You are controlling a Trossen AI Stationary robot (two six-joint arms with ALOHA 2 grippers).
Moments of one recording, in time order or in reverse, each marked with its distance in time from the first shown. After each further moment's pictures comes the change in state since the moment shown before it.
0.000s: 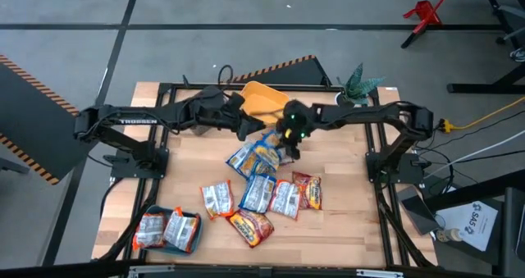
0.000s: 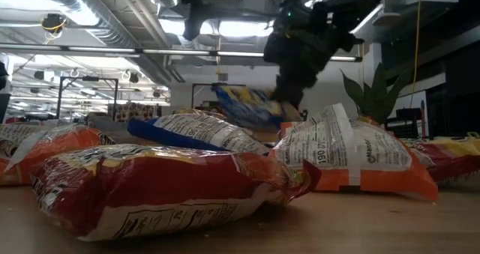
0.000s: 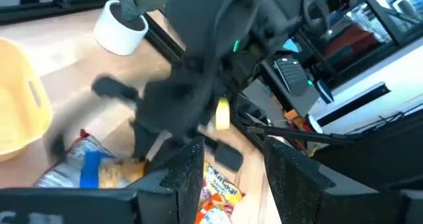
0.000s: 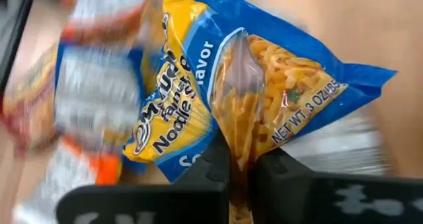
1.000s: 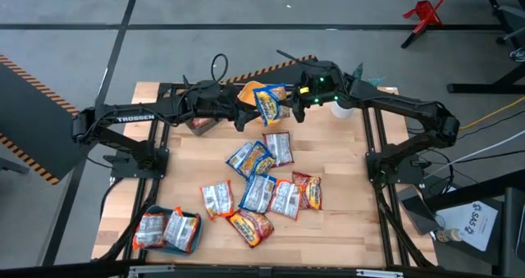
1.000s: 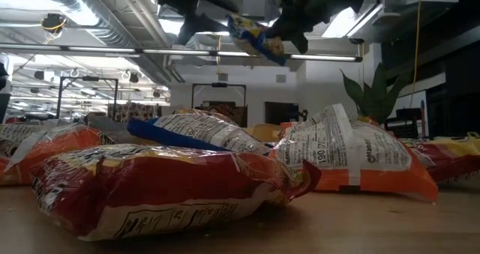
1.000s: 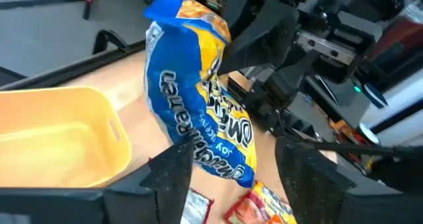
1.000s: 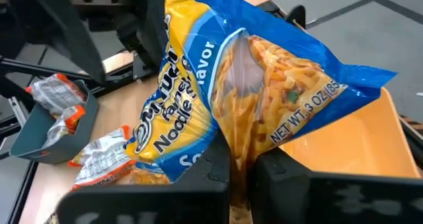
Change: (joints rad) left arm 0.099 -0.019 0.000 -0.054 -0.066 0.165; right arm -0.167 -0.234 0.149 0.003 0.067 0.179
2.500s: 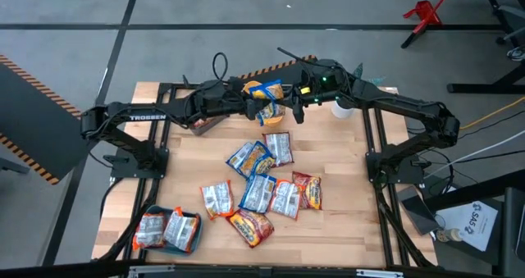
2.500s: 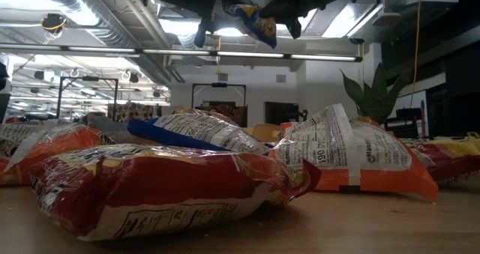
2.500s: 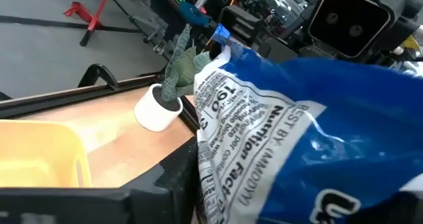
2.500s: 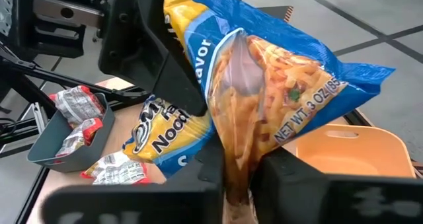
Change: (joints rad) left arm -0.006 0.105 0.000 0.291 -0.098 -0.181; right arm 0.045 -0.005 0.051 0.043 -0.002 -0.043
